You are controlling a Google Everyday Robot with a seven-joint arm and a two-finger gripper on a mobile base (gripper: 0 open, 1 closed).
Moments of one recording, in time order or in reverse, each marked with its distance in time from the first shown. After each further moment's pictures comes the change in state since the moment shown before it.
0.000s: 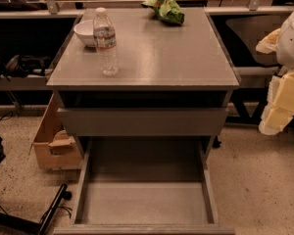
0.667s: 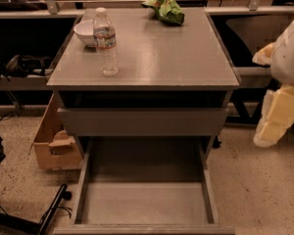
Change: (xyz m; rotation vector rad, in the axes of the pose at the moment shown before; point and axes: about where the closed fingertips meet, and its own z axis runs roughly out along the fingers) arm 0.004 0.012 0.019 -0.007 0.003 0.004
